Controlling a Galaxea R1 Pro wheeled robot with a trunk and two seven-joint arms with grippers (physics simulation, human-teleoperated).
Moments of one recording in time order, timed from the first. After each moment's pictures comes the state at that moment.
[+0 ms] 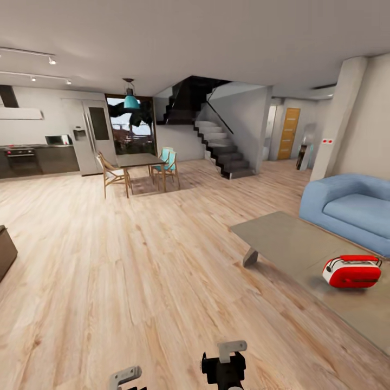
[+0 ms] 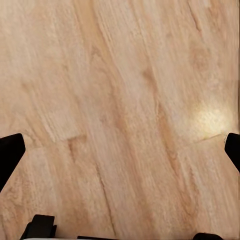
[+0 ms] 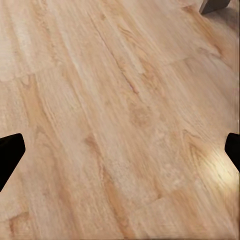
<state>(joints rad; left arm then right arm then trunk) 0.04 -0.08 0.03 -1.16 0.23 0.52 0.08 -0.08 0.15 0.43 -1.10 -0.13 0.30 -0.43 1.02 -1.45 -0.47</state>
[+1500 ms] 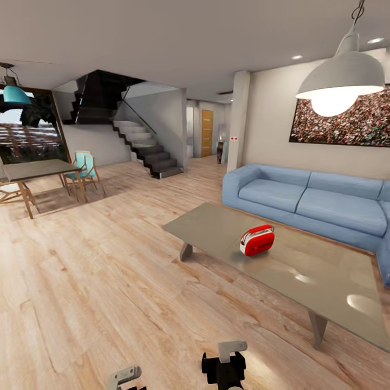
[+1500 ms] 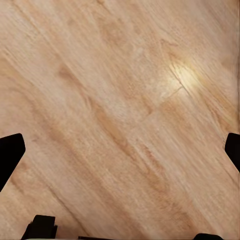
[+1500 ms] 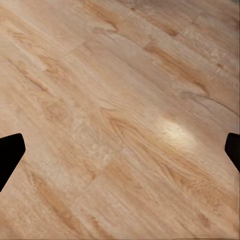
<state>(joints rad) 0.04 -0.07 0.03 -1.17 0.23 0.52 0.09 -0.08 0.15 0.43 -1.10 -0.13 0.30 -0.43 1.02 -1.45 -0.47</state>
